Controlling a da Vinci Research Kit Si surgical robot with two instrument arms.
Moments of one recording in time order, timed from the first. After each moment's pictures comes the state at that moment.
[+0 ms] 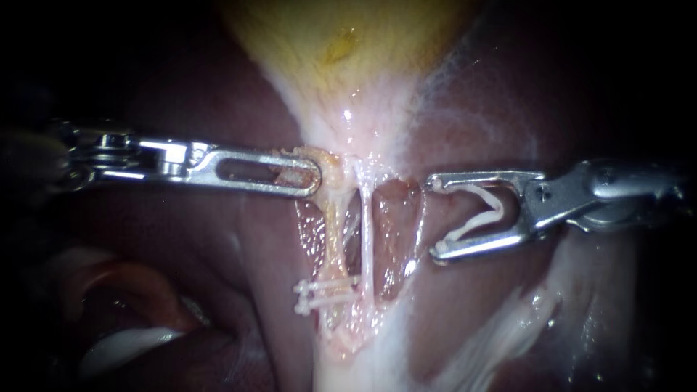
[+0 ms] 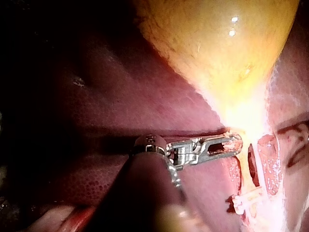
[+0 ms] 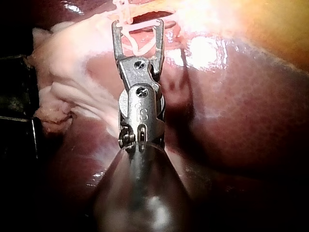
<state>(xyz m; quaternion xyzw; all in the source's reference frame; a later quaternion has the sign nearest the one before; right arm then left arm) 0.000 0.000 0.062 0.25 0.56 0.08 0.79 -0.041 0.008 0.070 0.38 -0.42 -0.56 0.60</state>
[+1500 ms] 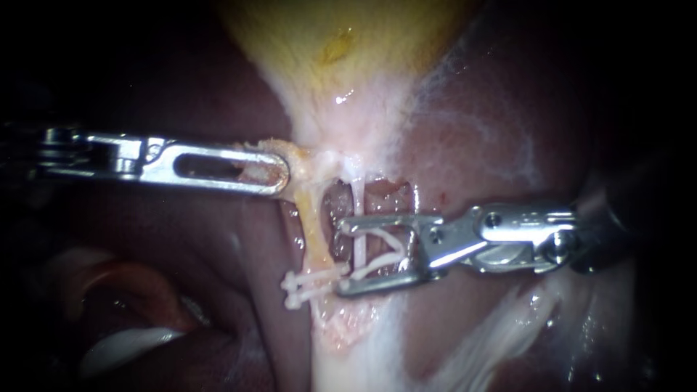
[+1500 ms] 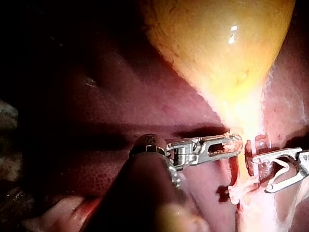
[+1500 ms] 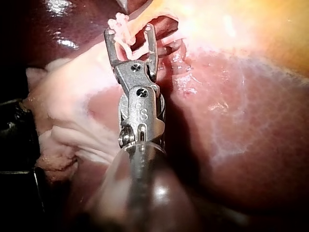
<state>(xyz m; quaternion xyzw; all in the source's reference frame) 0.011 -0.005 0.070 0.28 0.55 0.11 0.78 -0.038 0.008 0.063 0.38 -0.43 -0.56 0.59</state>
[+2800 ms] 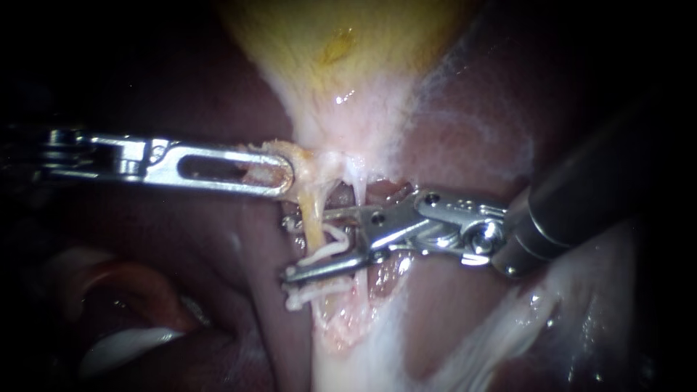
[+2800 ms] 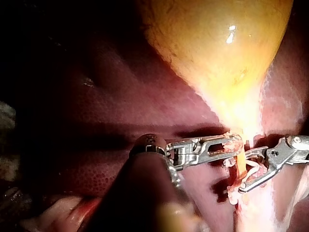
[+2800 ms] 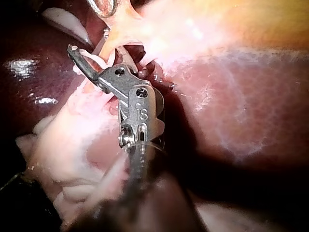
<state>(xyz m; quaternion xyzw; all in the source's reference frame) 0.016 -0.002 0.074 0.35 0.59 0.18 0.70 -0.039 0.009 0.063 0.38 -0.43 -0.56 0.59</state>
